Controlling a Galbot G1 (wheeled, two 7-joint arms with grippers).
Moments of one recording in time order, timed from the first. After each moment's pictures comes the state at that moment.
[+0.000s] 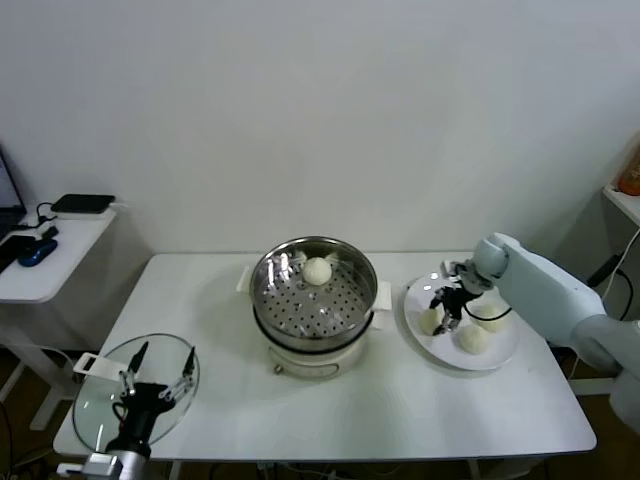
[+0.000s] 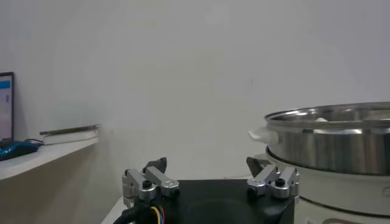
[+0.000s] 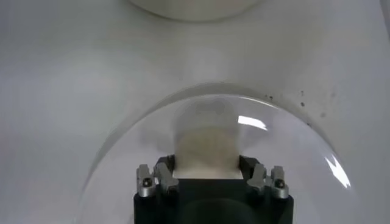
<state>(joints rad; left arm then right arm) 1.65 -1.37 -0.74 -1.93 -0.16 -0.22 0.13 0.06 0.98 -0.83 0.69 0.08 -0.05 -1.15</state>
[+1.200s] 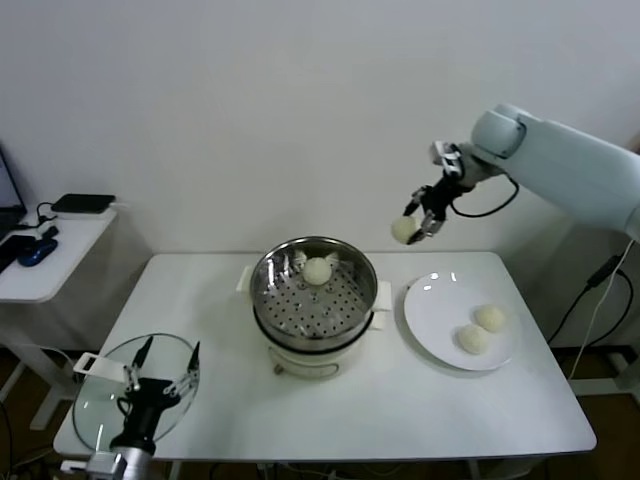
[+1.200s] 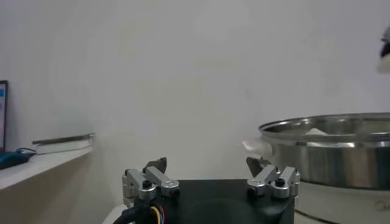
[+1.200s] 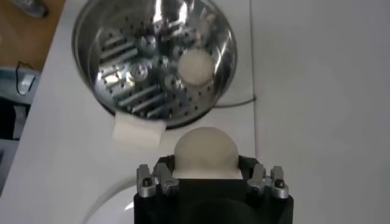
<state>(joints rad) 1.64 -1.37 -0.72 -1.95 -0.15 -0.23 0.13 0.74 1.05 -1.39 0.91 0.70 -0.17 -1.20</state>
